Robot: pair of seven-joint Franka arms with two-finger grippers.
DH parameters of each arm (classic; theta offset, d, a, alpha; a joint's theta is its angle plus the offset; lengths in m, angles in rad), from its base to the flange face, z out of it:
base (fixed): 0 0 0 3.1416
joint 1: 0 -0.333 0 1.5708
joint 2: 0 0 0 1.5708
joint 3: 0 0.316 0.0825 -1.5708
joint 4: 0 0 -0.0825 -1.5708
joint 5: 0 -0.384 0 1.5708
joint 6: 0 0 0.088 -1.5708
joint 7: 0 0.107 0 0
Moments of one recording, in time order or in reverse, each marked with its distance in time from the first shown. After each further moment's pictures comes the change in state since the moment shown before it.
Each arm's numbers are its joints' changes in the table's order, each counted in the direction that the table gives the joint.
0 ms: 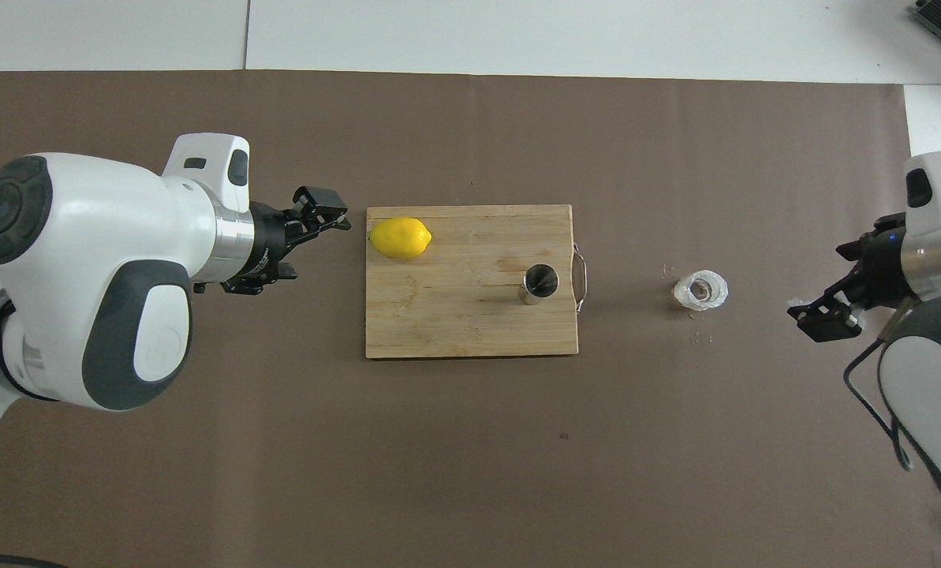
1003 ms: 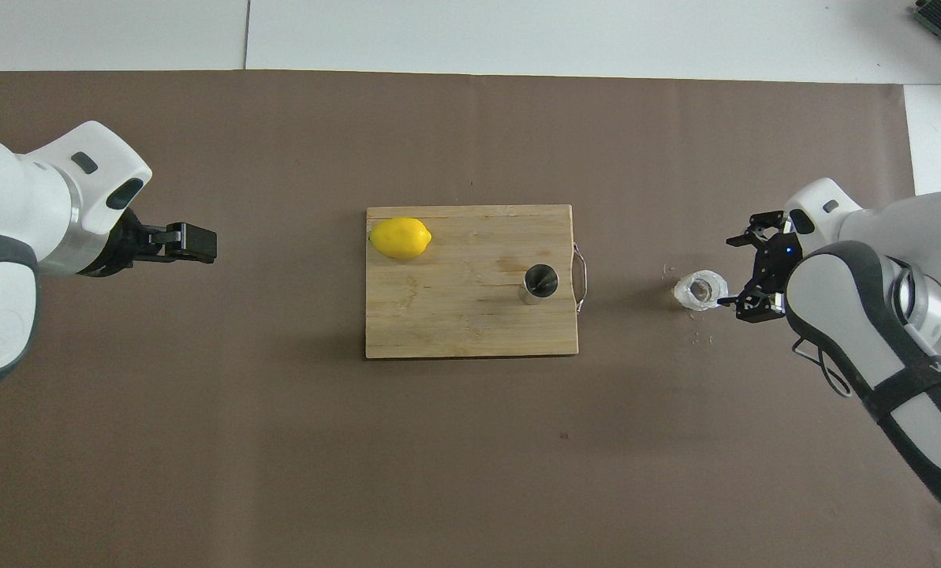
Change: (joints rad) left arm -0.141 -0.036 0.012 -0.107 -0.182 0.259 0.479; right arm 0.074 0.265 0.000 0.112 -0.376 -0.325 -0.723
